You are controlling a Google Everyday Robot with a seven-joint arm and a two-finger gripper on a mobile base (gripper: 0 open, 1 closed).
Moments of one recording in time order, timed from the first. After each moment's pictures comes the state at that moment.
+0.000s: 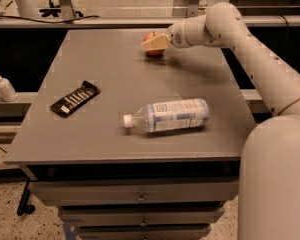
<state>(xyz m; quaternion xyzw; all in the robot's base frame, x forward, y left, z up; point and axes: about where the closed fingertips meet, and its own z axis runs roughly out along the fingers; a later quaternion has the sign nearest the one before) 0.843 -0.040 0.868 -0.35 0.76 0.22 0.50</state>
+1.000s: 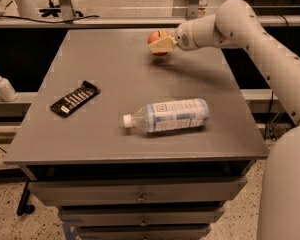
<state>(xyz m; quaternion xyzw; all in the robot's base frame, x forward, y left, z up) 0.802 -0.048 0.874 -0.37 0.76 0.23 0.48</state>
